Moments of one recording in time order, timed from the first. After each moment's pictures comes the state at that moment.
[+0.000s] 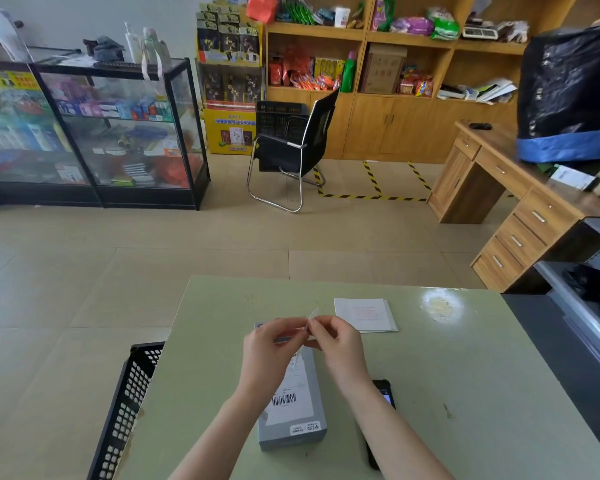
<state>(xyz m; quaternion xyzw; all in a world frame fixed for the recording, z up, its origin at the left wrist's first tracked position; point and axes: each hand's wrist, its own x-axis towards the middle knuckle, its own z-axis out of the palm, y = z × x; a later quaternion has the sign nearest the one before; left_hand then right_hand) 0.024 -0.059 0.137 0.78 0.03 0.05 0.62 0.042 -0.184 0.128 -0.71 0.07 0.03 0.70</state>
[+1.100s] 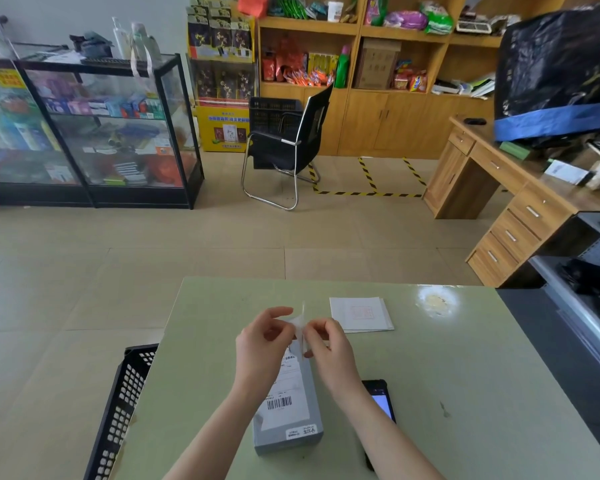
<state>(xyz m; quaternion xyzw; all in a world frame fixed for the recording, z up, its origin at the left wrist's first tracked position) 0.035 -0.062 0.137 0.75 0.12 0.03 0.64 0.039 -0.185 0.118 -0.76 0.05 0.02 0.64</state>
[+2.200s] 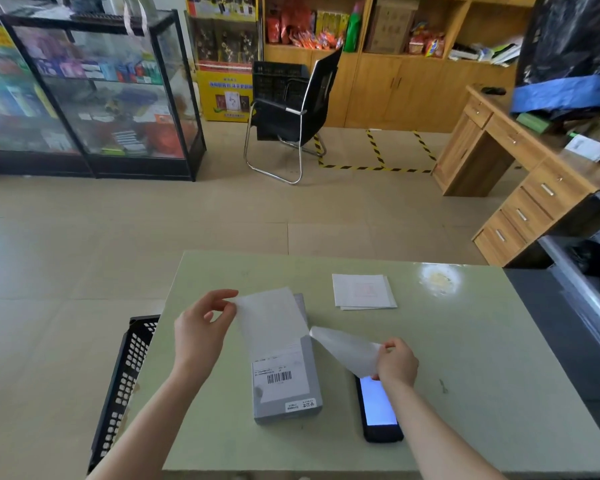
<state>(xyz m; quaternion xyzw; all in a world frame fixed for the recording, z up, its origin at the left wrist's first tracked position) 0.027 0.006 0.131 0.79 0.19 0.08 0.58 0.048 -0.292 0.013 -0.82 0.38 0.01 0.42</state>
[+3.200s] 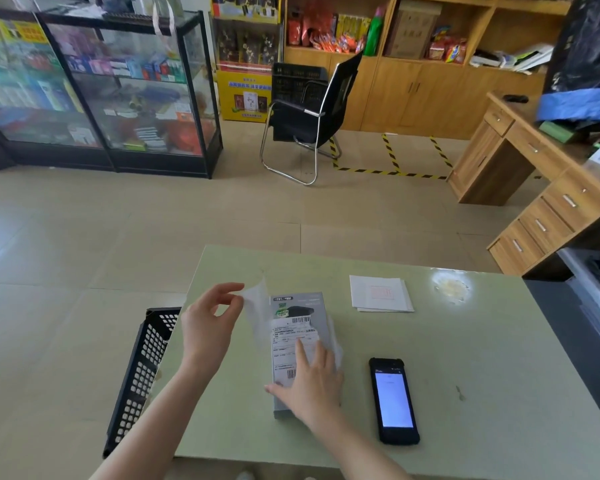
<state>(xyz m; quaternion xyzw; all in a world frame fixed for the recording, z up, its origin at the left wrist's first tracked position) 0.018 0.032 0.134 0.78 0.21 0.13 0.58 -0.002 -0.134 0.021 -0.97 0.00 0.20 0.12</state>
